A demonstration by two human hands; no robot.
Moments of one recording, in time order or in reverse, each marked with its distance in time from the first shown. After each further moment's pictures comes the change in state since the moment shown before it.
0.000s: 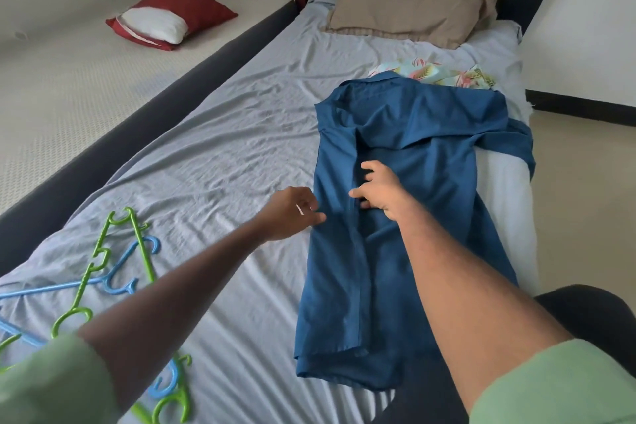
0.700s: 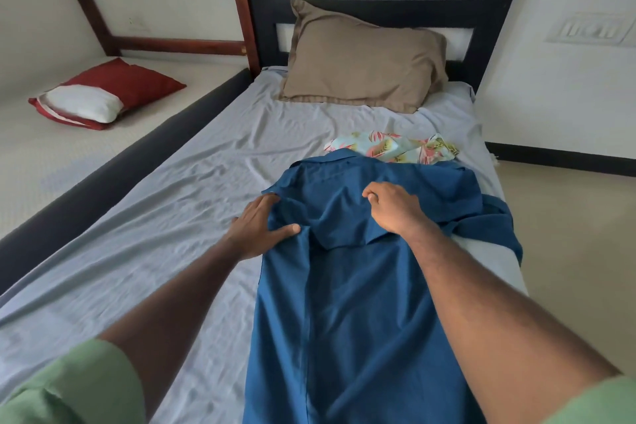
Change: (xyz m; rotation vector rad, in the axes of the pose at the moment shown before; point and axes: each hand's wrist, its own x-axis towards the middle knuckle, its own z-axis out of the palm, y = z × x) left_hand 0.244 -0.006 -0.018 0.236 0.072 0.045; right_hand 0.153 -0.049 -0.138 -0.732 0.218 -0.278
